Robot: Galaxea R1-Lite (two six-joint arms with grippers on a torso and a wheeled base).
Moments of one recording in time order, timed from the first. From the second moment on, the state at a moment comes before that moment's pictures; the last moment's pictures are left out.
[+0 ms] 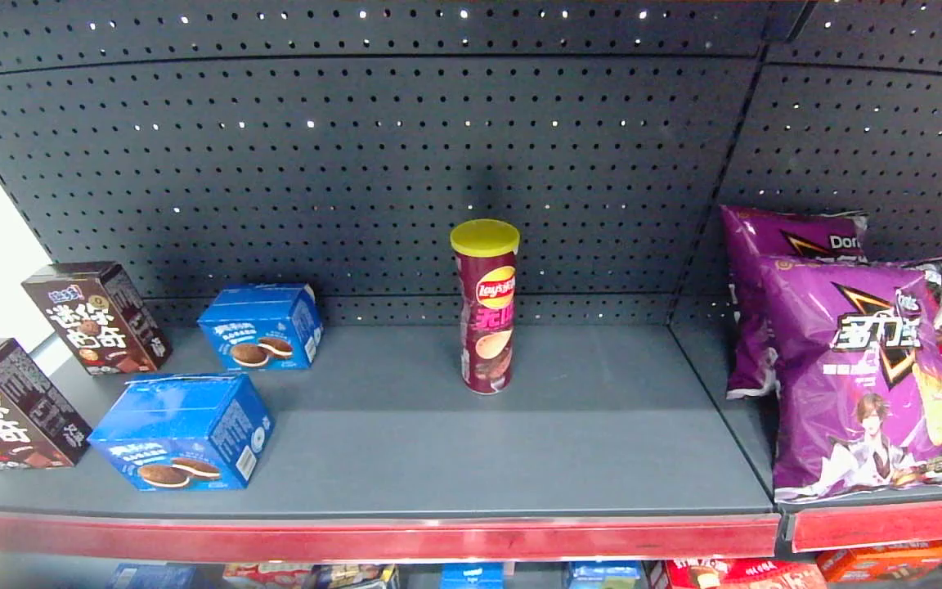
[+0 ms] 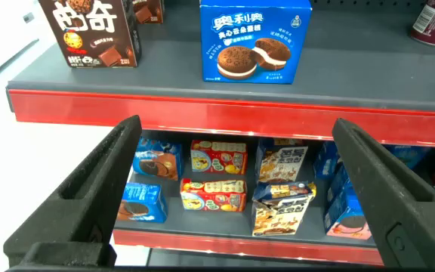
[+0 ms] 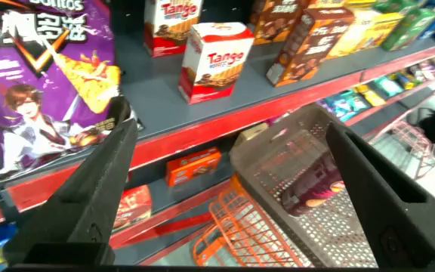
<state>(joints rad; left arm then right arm) 0.00 0.00 0.00 0.00 0.08 -0.04 -0.32 0.45 -0.82 0.47 -0.30 -0.16</state>
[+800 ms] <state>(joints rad) 0.00 0.00 0.00 0.00 0.08 -0.03 -0.32 0.35 -0.69 0.45 -0.29 -0.22</state>
